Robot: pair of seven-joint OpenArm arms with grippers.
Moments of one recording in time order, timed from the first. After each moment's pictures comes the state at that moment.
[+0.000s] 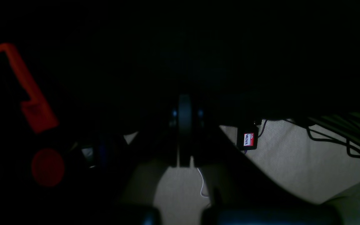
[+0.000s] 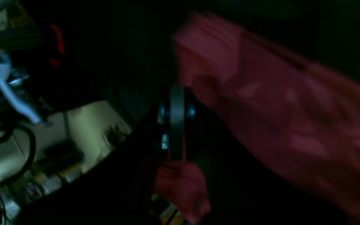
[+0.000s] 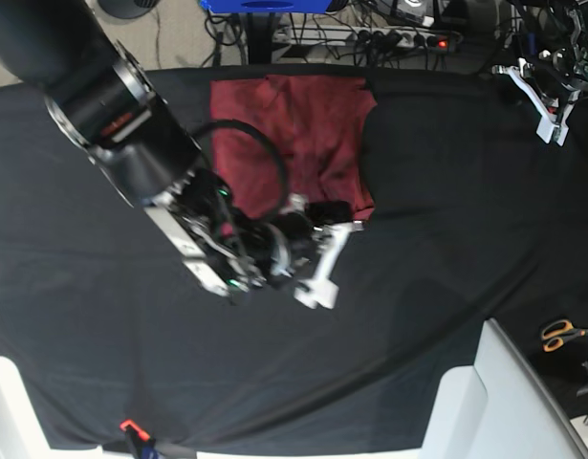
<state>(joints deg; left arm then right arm) 23.0 -24.6 -32.5 70.3 -18.1 -41.5 39.5 27.6 -3.8 -38.5 48.5 54.7 7.7 -55.8</state>
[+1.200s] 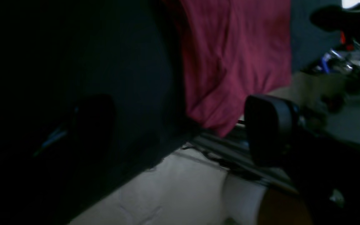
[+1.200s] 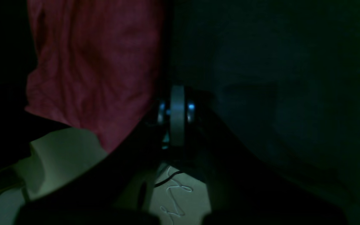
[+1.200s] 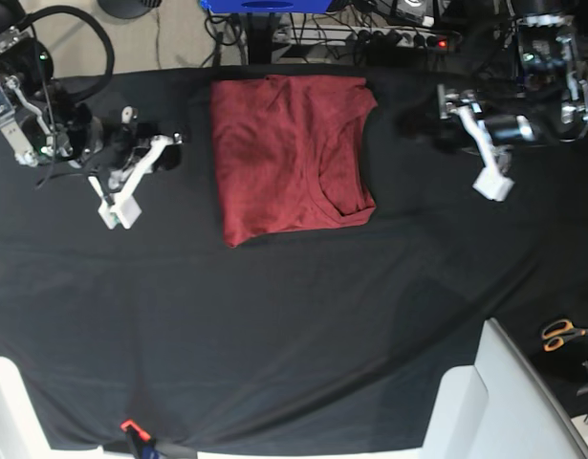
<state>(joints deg) 14.7 -18.8 -23.1 82.8 -61.7 -41.1 75.1 -7.0 31.6 -25.1 92.1 54.6 -2.4 -44.7</state>
